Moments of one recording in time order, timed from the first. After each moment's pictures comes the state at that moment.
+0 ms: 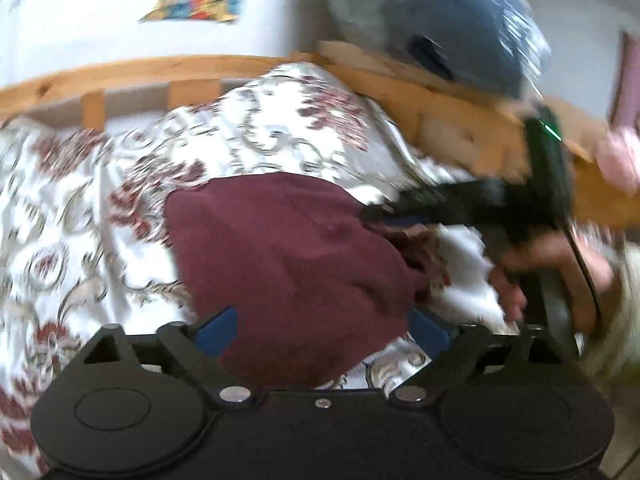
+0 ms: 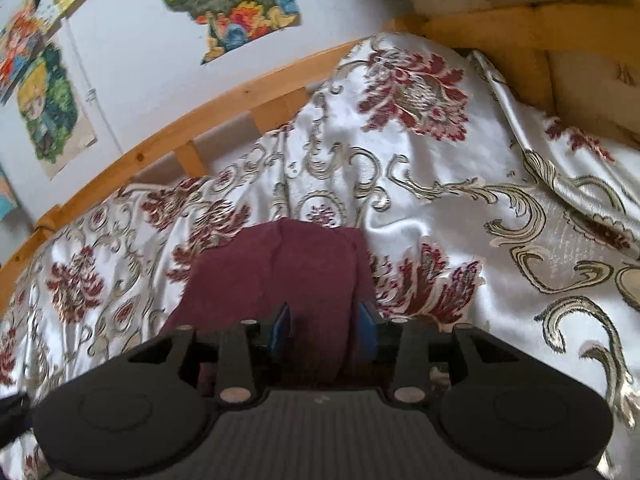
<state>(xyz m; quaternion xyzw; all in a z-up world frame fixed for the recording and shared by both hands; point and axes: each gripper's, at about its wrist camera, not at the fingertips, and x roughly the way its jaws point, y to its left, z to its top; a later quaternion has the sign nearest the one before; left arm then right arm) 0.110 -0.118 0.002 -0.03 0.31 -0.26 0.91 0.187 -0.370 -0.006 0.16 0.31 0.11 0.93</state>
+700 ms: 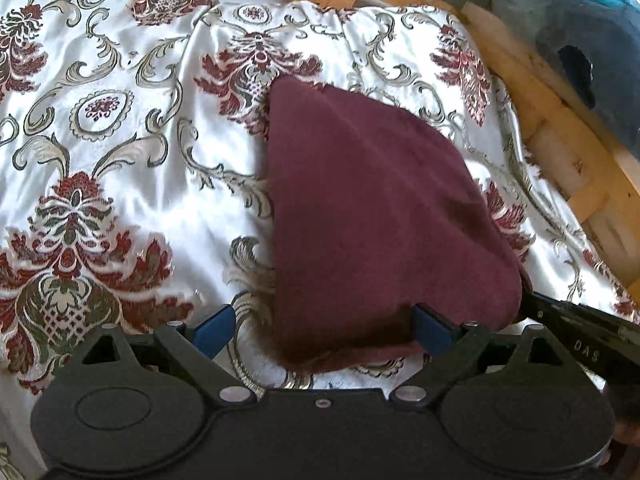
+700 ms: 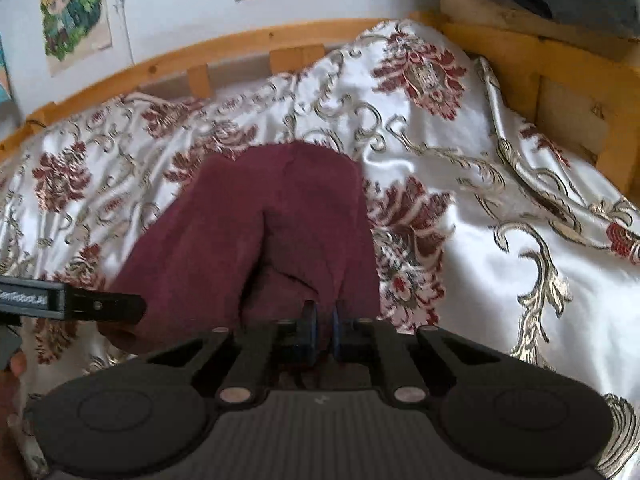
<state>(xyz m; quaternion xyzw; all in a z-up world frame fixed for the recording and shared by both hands) 0.151 -0.092 -0.041 -0.14 0.45 -0.14 0.87 0.113 -0.340 -0.005 0.04 0.37 0.07 0.93</state>
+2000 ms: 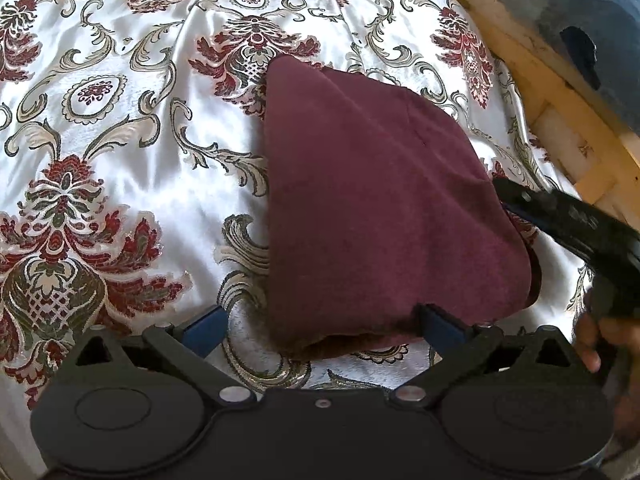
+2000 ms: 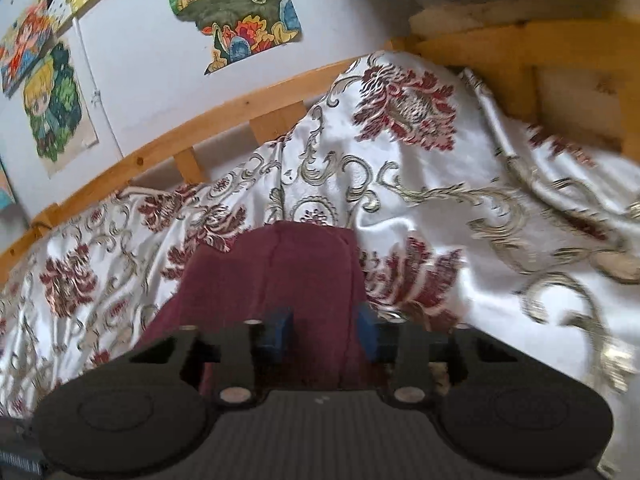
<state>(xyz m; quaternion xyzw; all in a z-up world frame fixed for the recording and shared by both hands) 0.151 -0.101 -0.052 -0.14 0.46 -0.14 0.86 0.173 -0.372 -0.019 0.16 0.28 0.10 0.94</state>
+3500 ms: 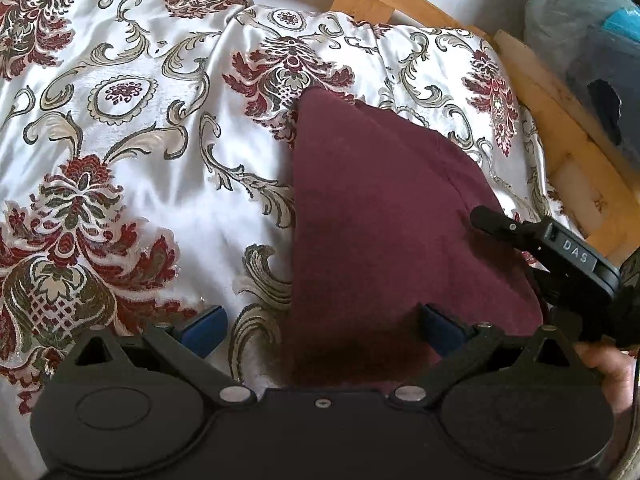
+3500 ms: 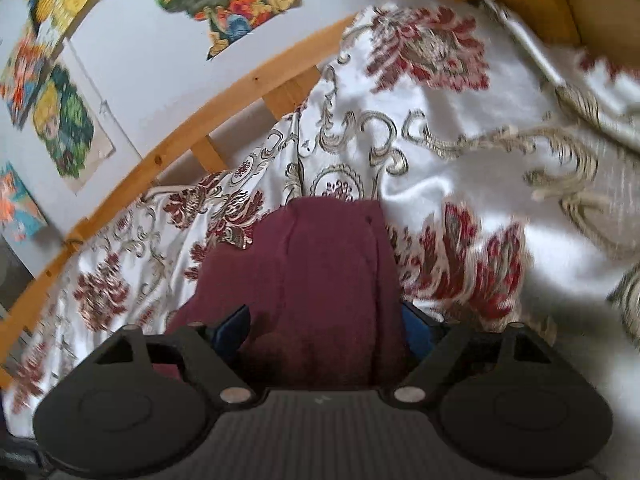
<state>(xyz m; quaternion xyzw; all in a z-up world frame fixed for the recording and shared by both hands) 0.161 -0.089 -0.056 -0.19 0.43 -0.10 0.88 0.220 -0.382 -0.055 0.24 0.32 0.17 0.90</state>
